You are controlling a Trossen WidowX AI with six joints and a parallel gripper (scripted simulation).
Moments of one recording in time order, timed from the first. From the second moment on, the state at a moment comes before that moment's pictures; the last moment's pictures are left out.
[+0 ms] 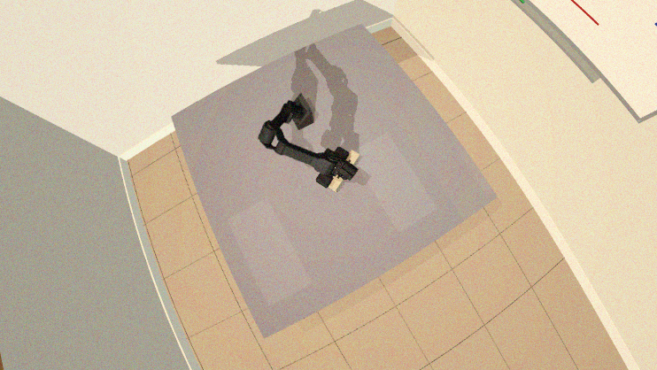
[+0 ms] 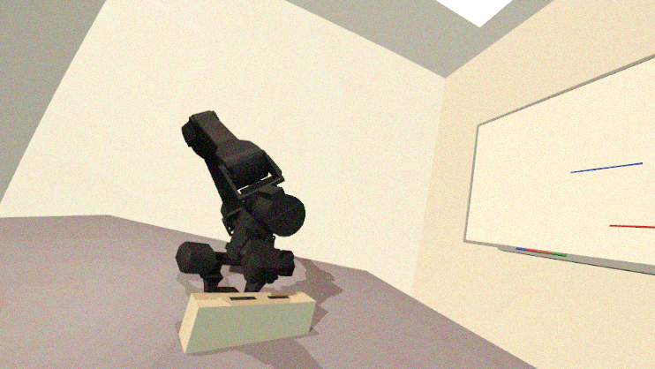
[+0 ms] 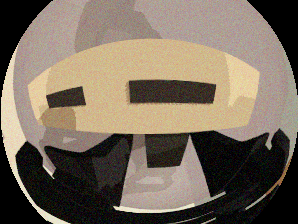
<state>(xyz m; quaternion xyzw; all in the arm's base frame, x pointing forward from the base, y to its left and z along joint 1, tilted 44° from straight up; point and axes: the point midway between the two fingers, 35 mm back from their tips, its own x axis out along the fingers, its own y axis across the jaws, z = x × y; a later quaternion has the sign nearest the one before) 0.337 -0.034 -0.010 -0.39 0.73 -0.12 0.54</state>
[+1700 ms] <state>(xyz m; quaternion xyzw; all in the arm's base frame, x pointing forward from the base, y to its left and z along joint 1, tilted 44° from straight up) 0.329 -0.037 -0.006 -0.39 0.73 -0.13 0.56</state>
